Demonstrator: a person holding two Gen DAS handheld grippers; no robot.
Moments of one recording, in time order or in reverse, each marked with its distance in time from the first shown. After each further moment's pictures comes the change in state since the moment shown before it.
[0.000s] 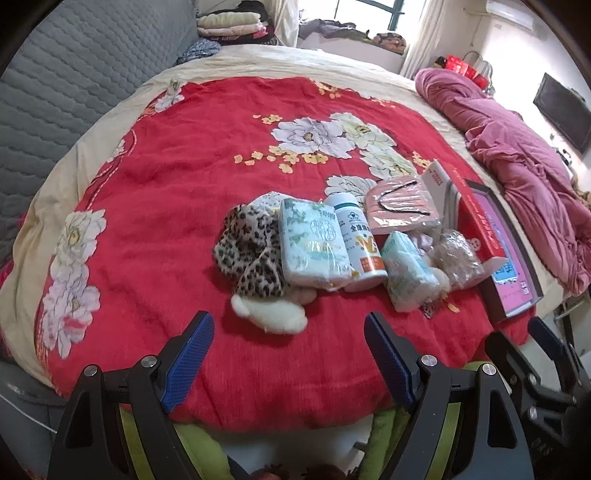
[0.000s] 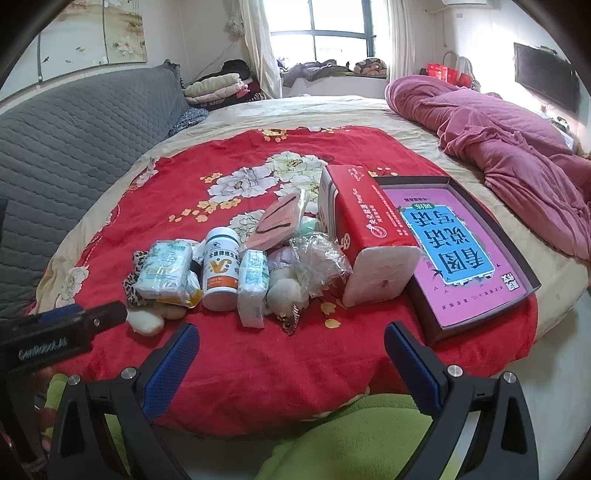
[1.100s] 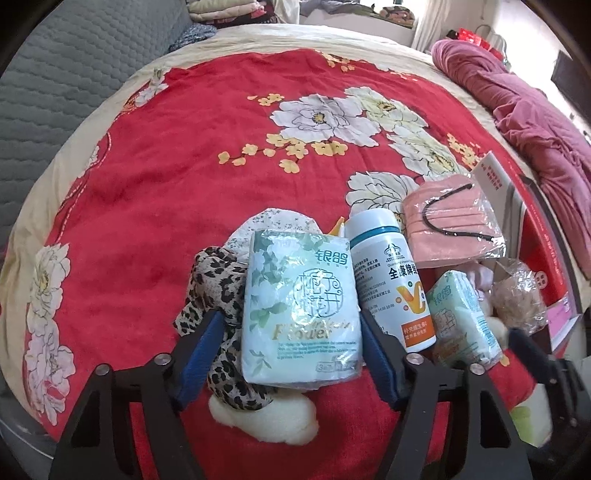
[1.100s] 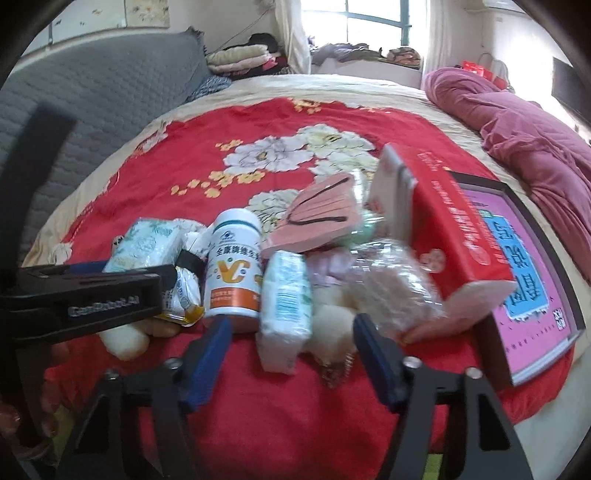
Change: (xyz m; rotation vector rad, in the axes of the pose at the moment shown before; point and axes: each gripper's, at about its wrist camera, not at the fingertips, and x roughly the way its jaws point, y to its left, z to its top) left arm 0.087 -0.007 0.052 0.025 0.090 0.065; right arm 0.094 0.041 0.020 -0.119 0.088 0.043
